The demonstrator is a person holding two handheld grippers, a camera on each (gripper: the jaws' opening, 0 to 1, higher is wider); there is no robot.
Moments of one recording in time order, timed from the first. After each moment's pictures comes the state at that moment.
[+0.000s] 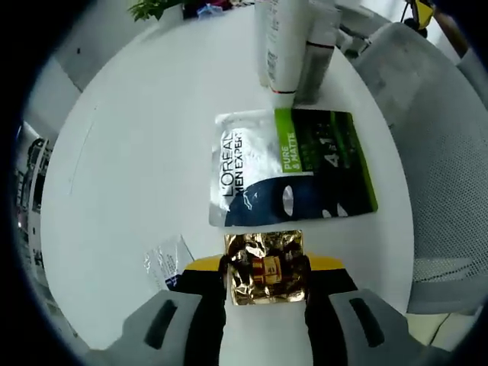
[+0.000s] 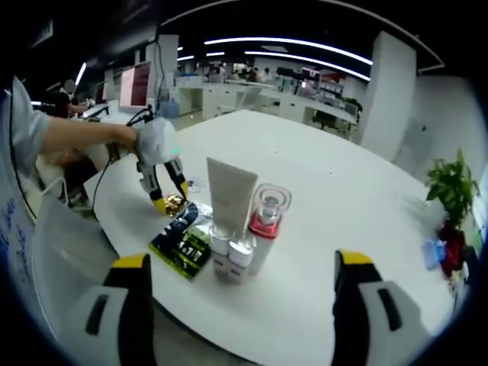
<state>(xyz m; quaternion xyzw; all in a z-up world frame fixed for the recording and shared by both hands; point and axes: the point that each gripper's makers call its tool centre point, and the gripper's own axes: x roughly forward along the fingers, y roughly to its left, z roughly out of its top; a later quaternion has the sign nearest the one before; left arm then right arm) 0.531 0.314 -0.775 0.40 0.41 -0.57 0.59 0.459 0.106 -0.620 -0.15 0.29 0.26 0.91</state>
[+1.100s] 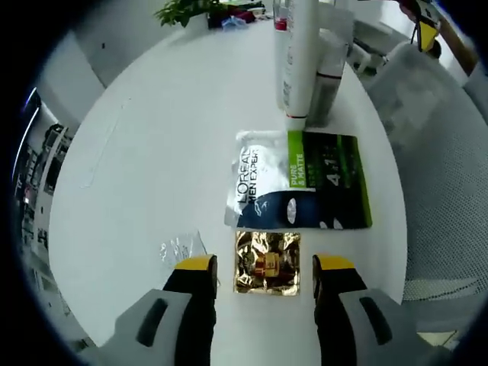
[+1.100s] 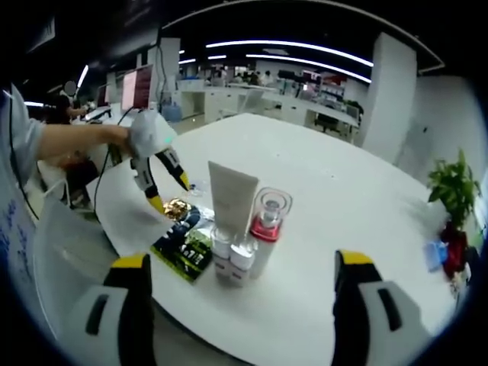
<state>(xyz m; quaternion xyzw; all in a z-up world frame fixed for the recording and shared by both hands) 0.531 0.314 -0.741 0.36 0.39 -0.53 0.66 0.465 0.105 -0.617 -0.14 0.28 0.27 0.91</state>
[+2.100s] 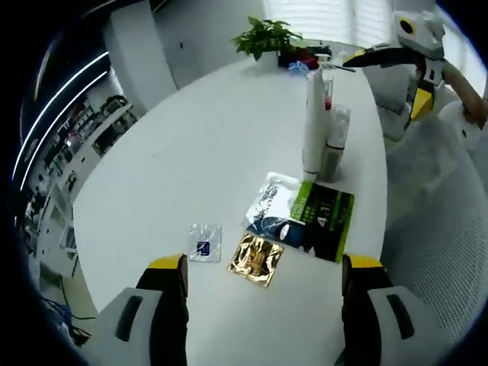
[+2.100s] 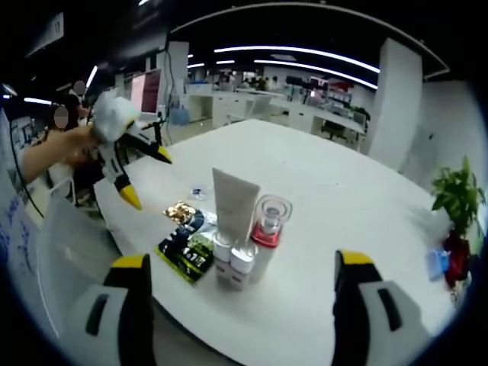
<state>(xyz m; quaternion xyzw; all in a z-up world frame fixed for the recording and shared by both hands) 0.497 0.333 -0.669 0.25 0.34 -0.41 0.81 0.464 0.104 -0.611 -0.15 0.26 0.29 0.91</state>
